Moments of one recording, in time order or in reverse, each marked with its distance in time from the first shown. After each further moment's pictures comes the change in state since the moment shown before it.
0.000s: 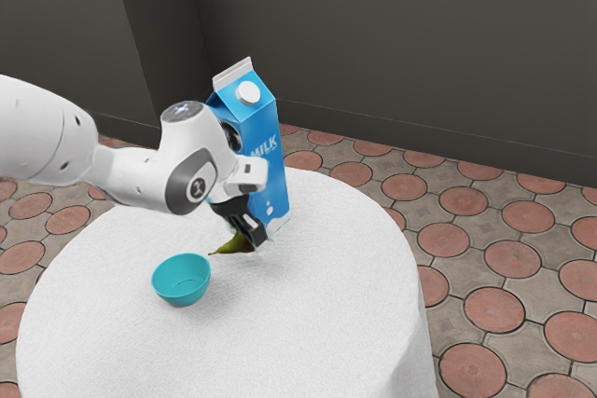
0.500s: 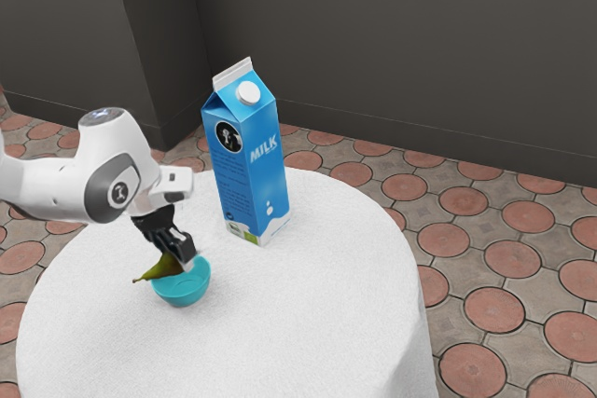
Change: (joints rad) arm 0.151 -0.264 0.003 -0.287 0.002 -0.093 -0.042
